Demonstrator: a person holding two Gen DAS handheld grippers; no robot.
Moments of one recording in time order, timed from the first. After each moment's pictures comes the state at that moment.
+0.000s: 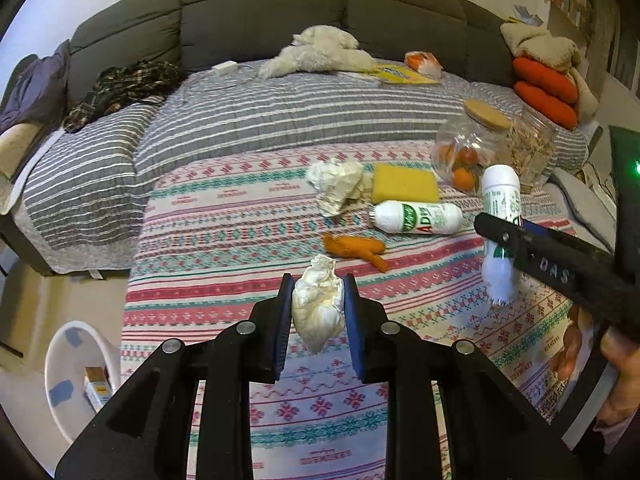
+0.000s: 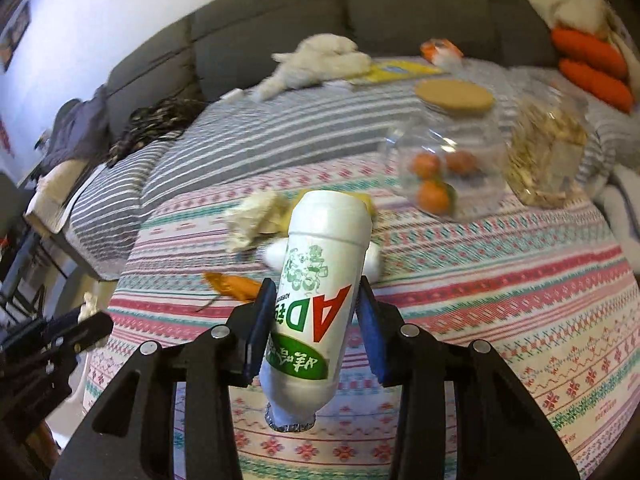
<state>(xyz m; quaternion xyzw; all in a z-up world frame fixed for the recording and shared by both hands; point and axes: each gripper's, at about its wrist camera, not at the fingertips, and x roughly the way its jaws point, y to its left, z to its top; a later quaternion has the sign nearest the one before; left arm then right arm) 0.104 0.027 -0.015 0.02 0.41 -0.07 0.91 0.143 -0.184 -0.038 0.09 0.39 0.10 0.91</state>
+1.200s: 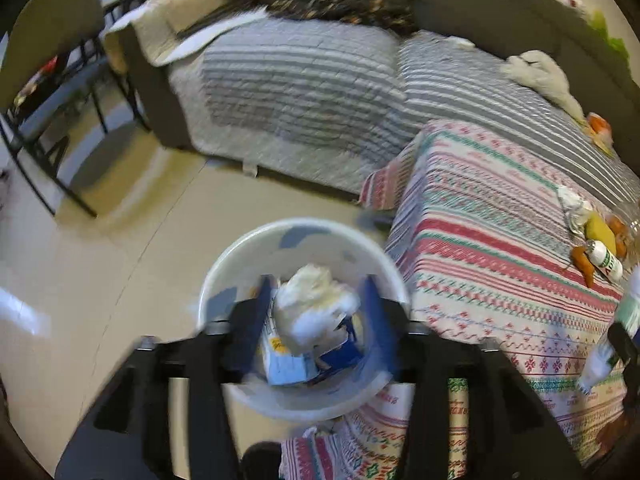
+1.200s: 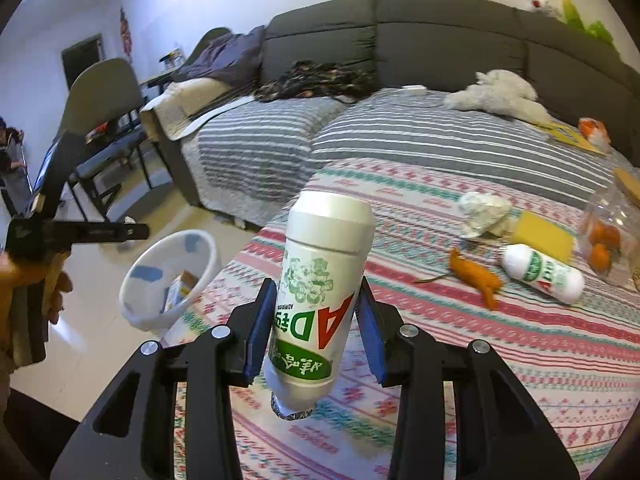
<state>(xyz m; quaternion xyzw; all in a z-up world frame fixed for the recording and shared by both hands) 0.043 0.284 -0.036 -0.11 0.47 0.18 0.86 0.067 -0.007 -0.036 -0.03 0.35 0.31 0.88</state>
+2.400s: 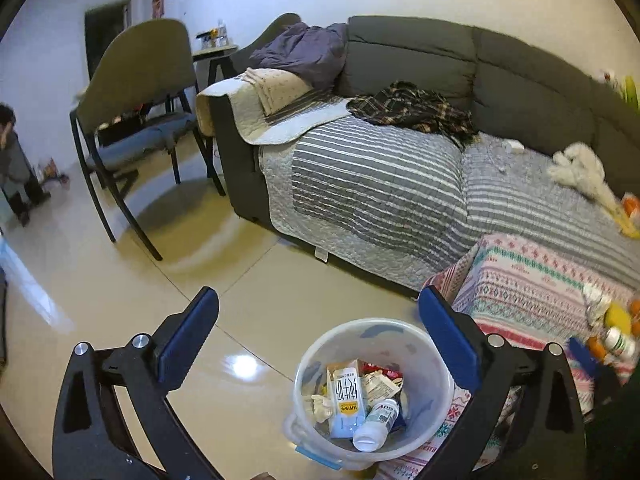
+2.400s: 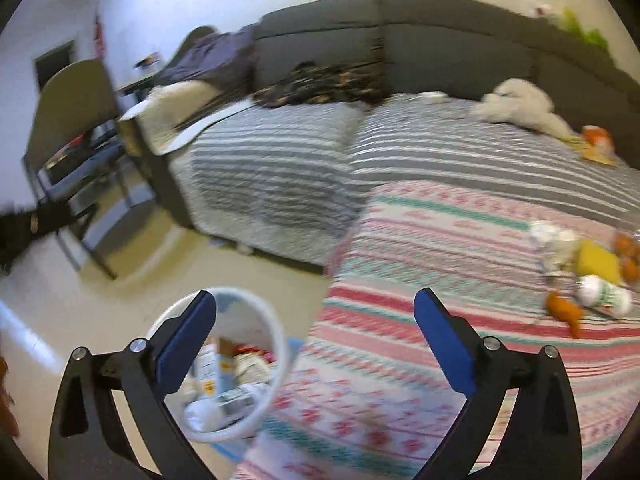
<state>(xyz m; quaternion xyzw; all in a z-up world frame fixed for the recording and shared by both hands) 0.005 0.307 0.046 -0.08 0.33 0.30 0.89 0.088 0.133 -0.020 -0.02 0.34 0.23 0.91</state>
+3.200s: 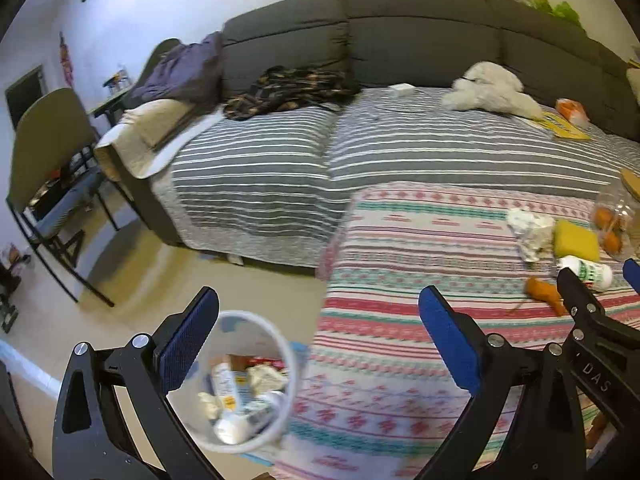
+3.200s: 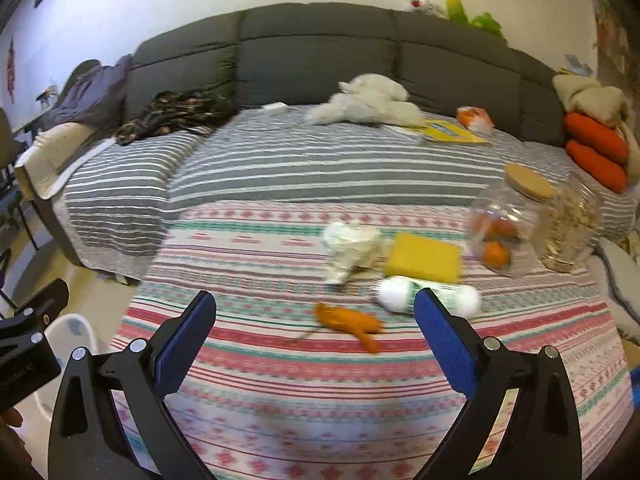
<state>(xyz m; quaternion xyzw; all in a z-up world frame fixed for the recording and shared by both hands) 0.091 0.139 0.009 0.02 0.37 0.18 0.91 0.136 -0.045 -0.015 -0.01 0.34 0.05 0.94</state>
